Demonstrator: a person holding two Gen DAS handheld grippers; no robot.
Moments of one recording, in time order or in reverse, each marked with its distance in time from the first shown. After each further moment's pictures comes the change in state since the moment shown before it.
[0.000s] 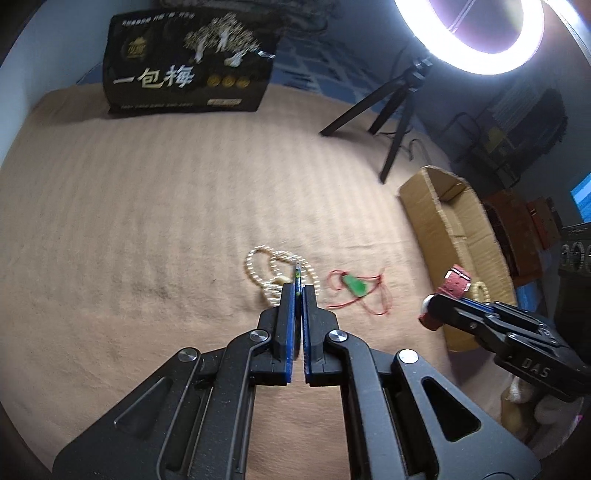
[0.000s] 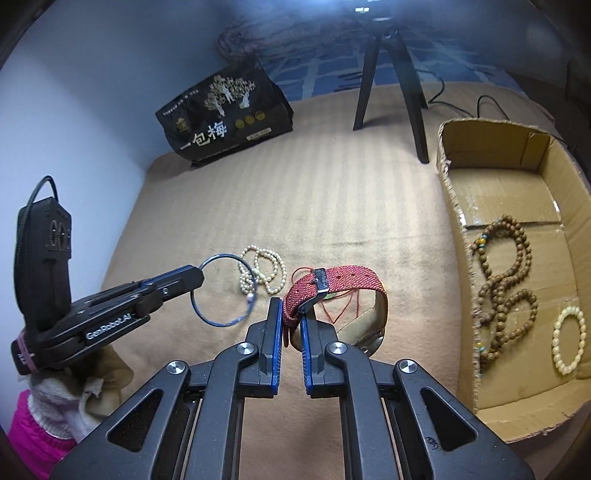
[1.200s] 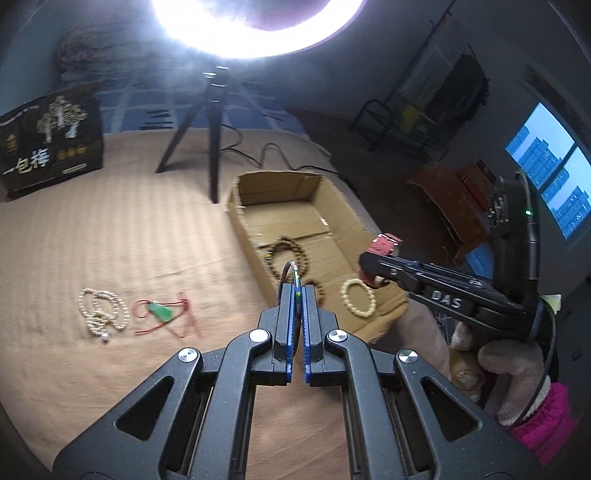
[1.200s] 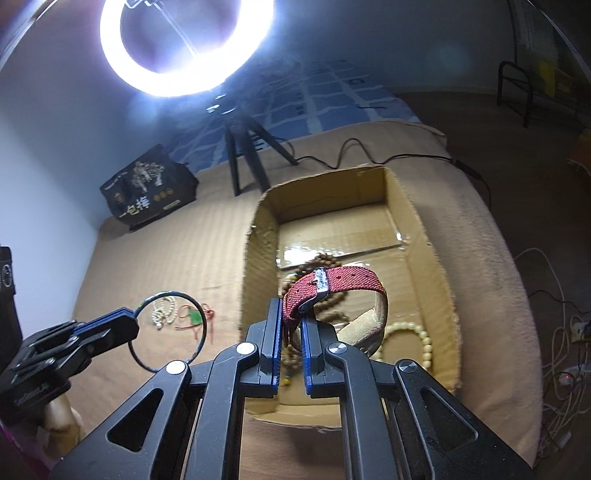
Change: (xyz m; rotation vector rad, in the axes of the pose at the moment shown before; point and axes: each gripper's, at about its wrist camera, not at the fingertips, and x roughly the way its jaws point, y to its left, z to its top) left arm -0.011 -0.176 -0.009 0.226 -0.053 -0.225; right arm -0.107 -0.121 -0.002 0.101 -0.162 -0.190
